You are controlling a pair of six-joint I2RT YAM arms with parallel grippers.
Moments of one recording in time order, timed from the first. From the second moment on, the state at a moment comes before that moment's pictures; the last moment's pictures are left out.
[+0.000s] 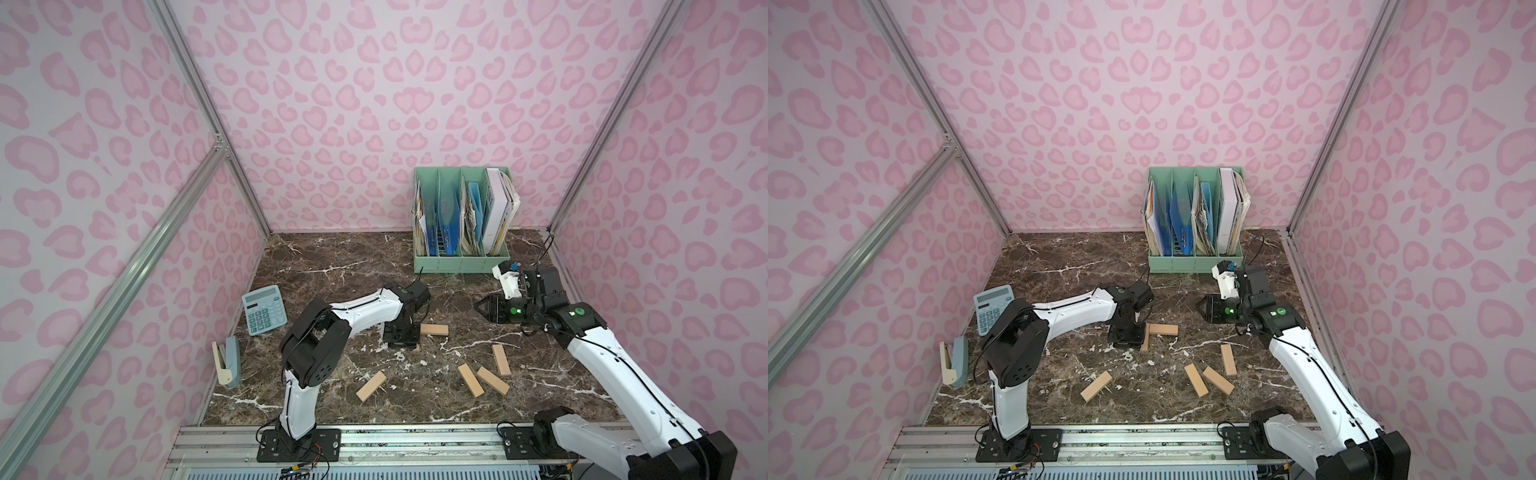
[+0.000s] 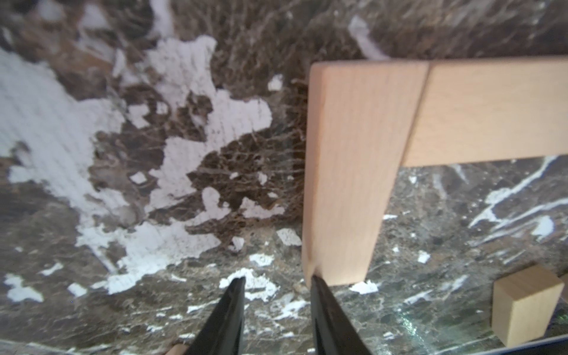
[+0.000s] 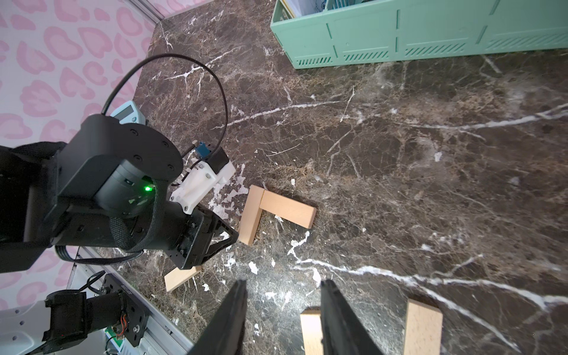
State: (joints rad) left arm -0.77 1.96 1.38 -0.96 0.14 -0.69; right arm 0.32 1.07 0.96 -0.68 -0.38 0.30
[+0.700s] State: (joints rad) left arm -0.70 1.86 1.41 -1.02 0.05 -0.65; right arm 0.28 1.12 0.92 -0.72 -0.31 0.27
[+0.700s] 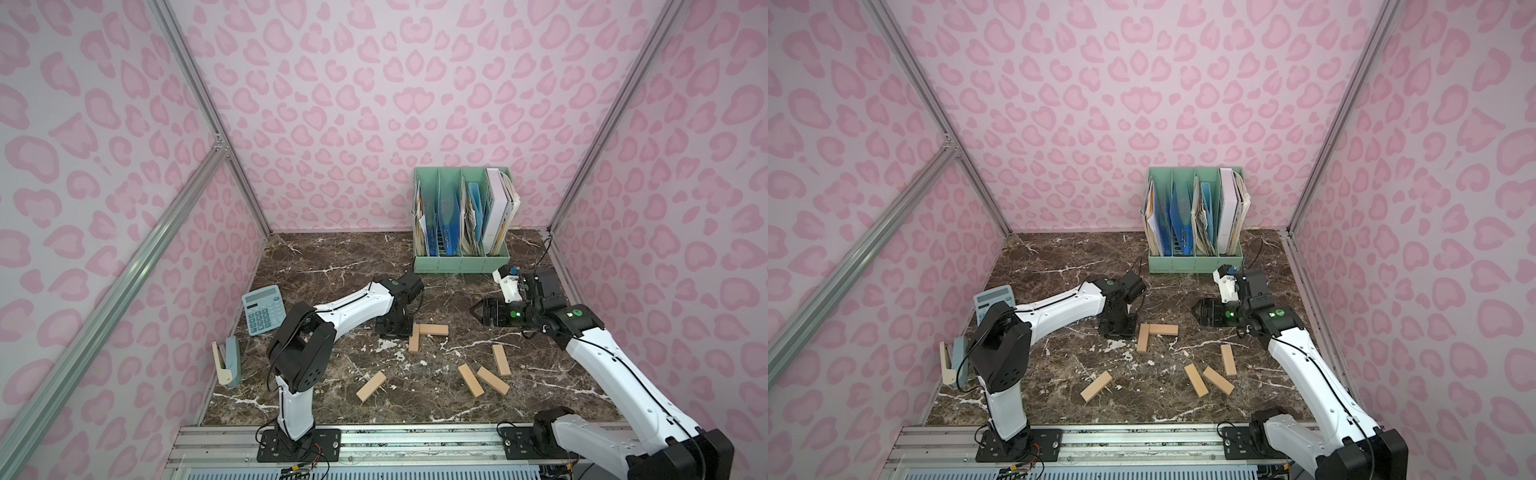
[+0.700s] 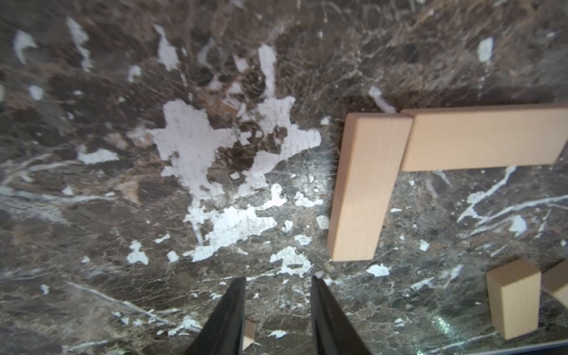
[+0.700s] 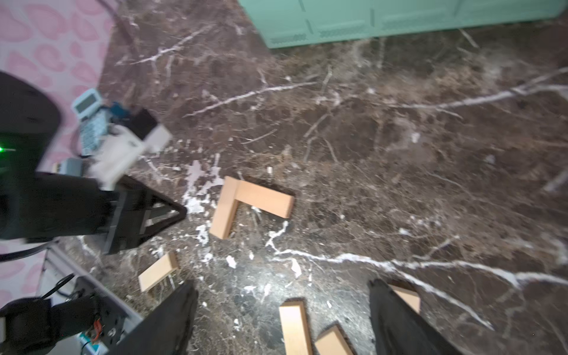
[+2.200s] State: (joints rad) left arm -0.51 1.55 1.19 -0.91 0.10 -0.54; right arm 0.53 1.50 0.77 -0.69 0.05 0.60
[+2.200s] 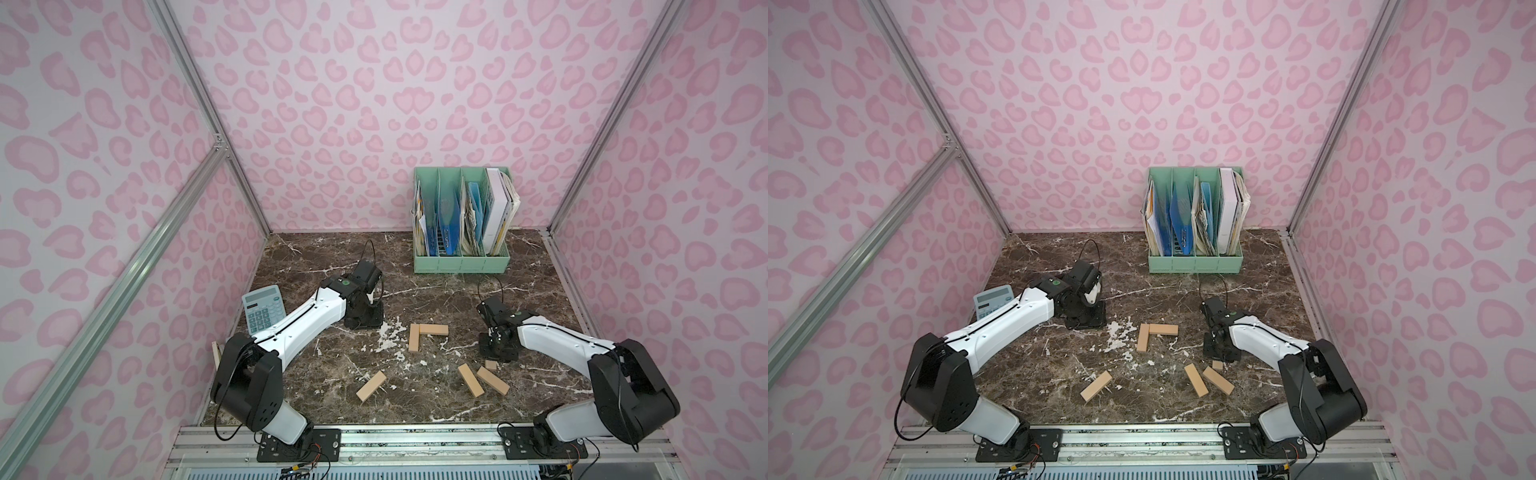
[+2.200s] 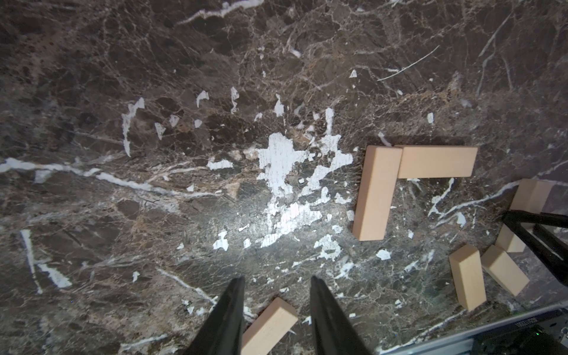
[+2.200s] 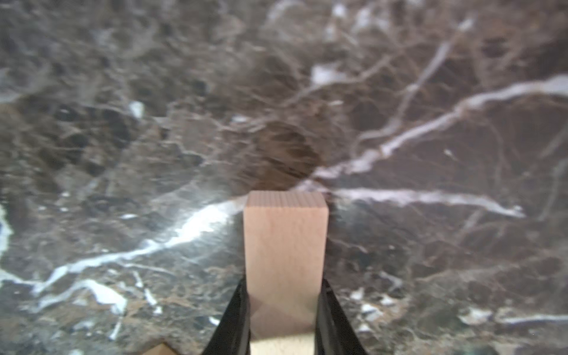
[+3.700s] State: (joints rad) left arm -0.44 1.43 1.05 -0.88 0.10 -0.50; right arm 1.08 1.55 0.92 -0.69 0.04 -0.37
